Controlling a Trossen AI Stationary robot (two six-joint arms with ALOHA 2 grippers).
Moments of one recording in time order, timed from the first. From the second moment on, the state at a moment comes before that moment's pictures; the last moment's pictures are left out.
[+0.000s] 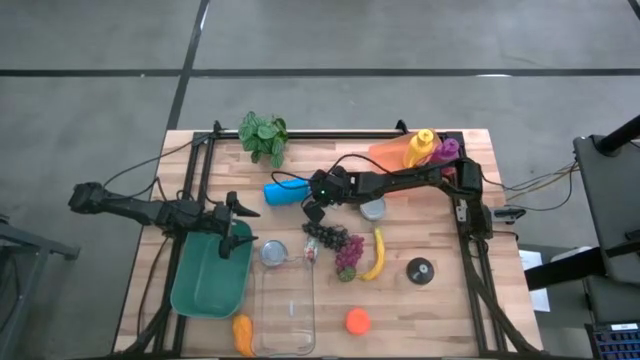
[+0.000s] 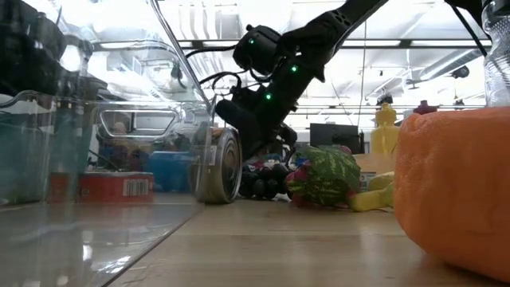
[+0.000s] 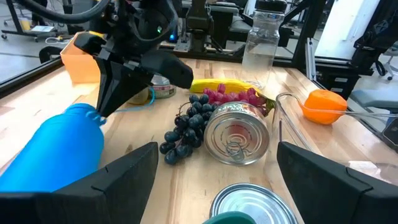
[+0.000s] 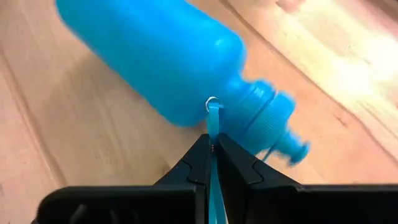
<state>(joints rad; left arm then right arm) -0.19 0.25 0.00 0.04 -0.16 -0.13 -0.13 2.03 1.37 -0.22 0.25 0.42</state>
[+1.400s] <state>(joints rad) -0.19 0.25 0.00 0.04 -0.16 -0.13 -0.13 1.72 1.37 -0.45 0.41 0.08</state>
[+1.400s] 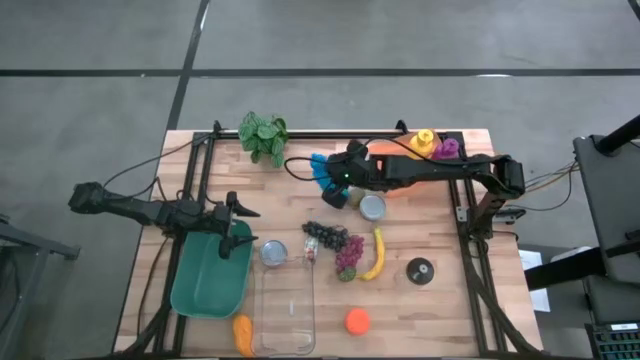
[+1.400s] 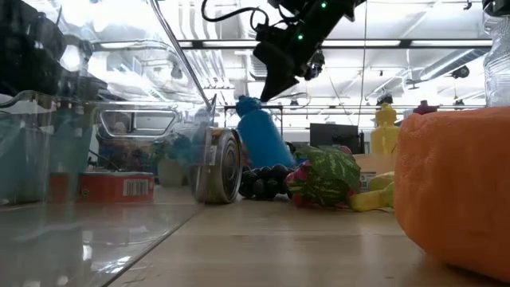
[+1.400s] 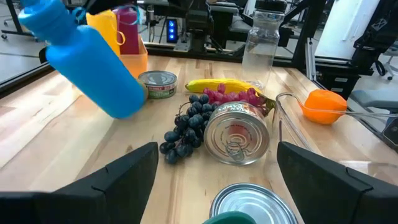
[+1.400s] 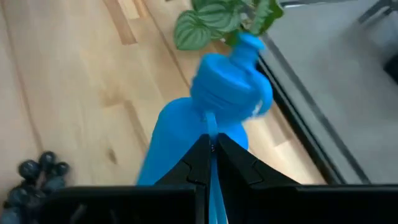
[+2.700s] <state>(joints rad) -0.19 0.25 0.00 0.04 -0.16 -0.13 -0.10 1.33 1.18 -0.47 0.87 0.15</state>
